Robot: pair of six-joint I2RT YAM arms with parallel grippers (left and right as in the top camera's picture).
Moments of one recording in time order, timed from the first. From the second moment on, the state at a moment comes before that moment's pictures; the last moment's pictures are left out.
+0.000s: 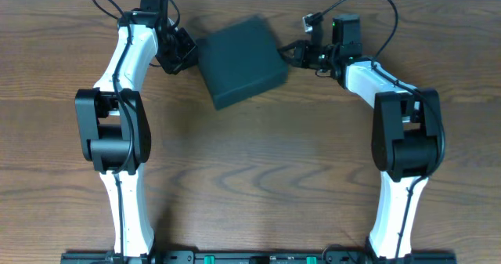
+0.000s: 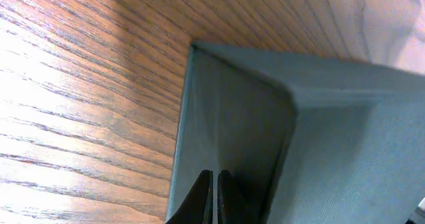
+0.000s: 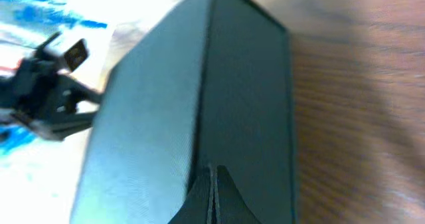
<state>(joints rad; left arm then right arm) -0.05 2.30 1.94 -0.92 0.42 -0.69 0.13 2.25 1.49 0.06 -0.89 0.44</state>
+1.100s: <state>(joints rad) -0.11 2.30 1.94 -0.89 0.50 -0.61 0.02 2.04 1.49 -0.42 -0.86 0.18</state>
